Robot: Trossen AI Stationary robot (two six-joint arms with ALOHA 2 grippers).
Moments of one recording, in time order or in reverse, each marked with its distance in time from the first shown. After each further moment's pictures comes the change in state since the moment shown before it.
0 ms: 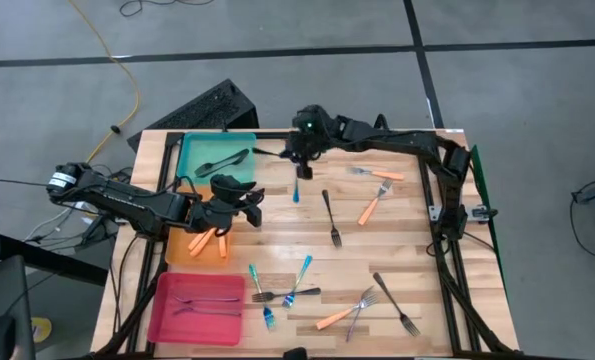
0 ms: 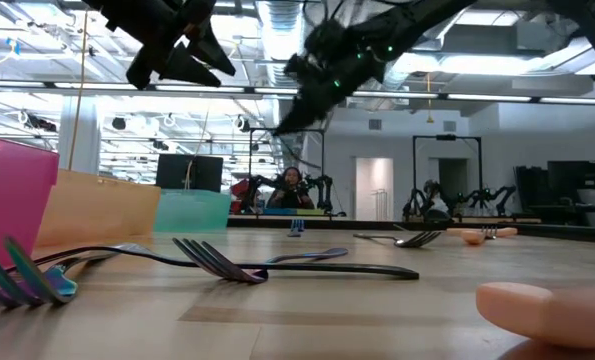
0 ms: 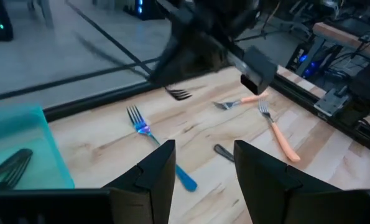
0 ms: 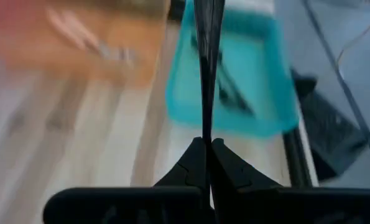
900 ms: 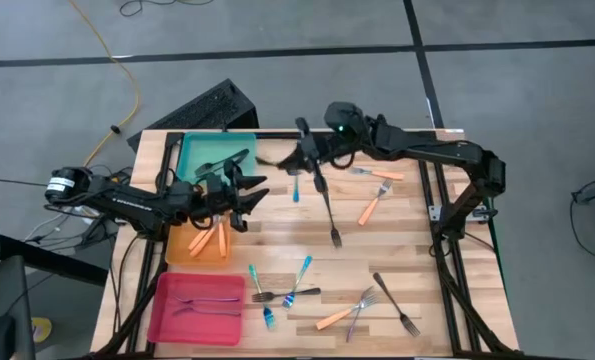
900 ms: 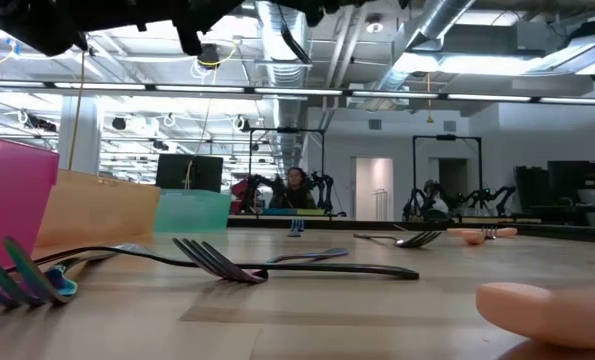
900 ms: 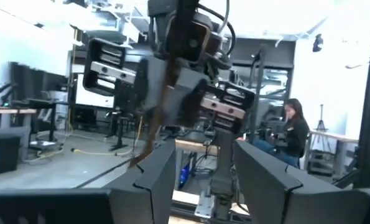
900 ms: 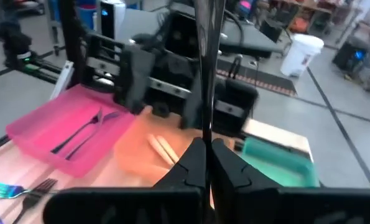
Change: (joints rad) left arm 0.148 0.000 -0.314 1.220 0.607 0.656; right arm 0.163 -0.275 0.000 0.061 -0.167 0.081
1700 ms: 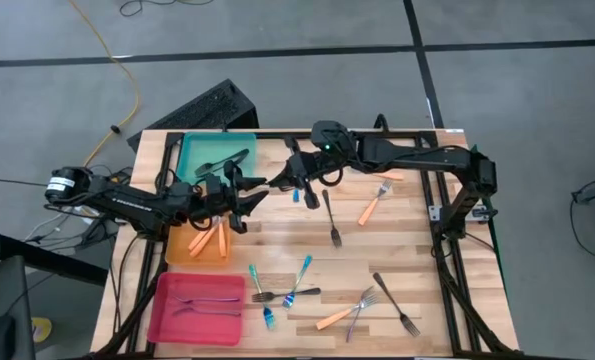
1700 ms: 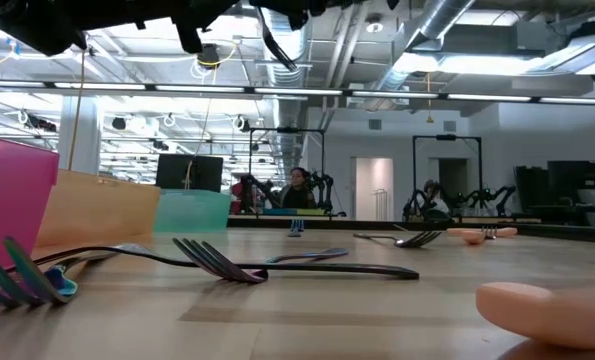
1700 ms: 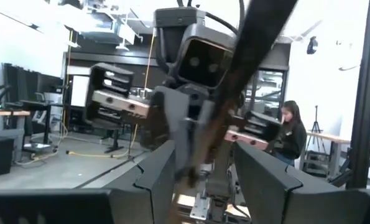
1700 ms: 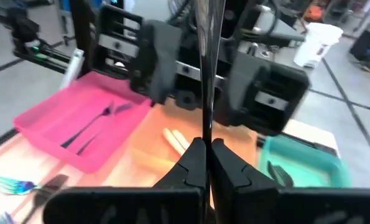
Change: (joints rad) left arm -0.009 0.000 -0.001 0.008 -0.001 0.000; right arm 0.094 0.068 0.000 0.024 0.055 0.015
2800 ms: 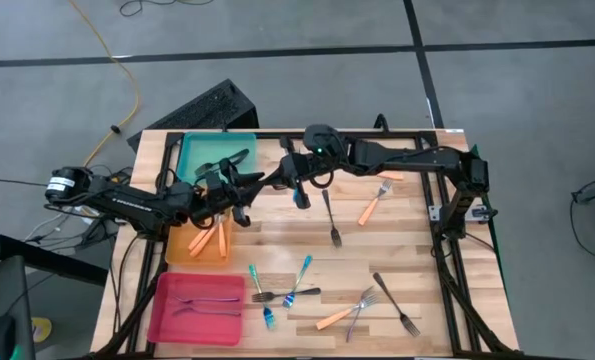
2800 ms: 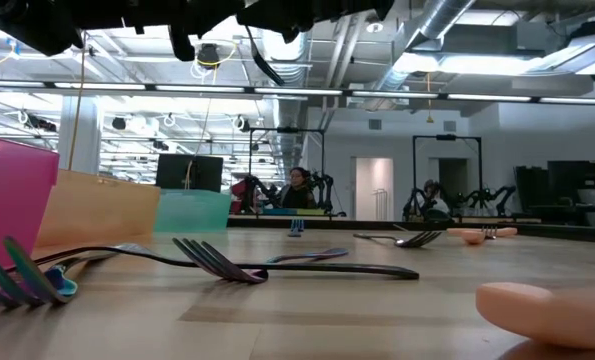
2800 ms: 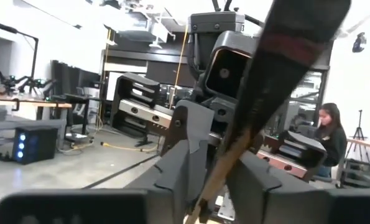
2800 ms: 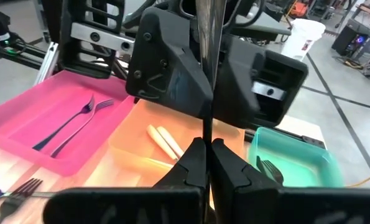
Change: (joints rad) left arm 0.001 0.000 0.000 -0.014 -0.151 0.003; right arm 0.000 0.059 0.000 0.064 0.057 0.005
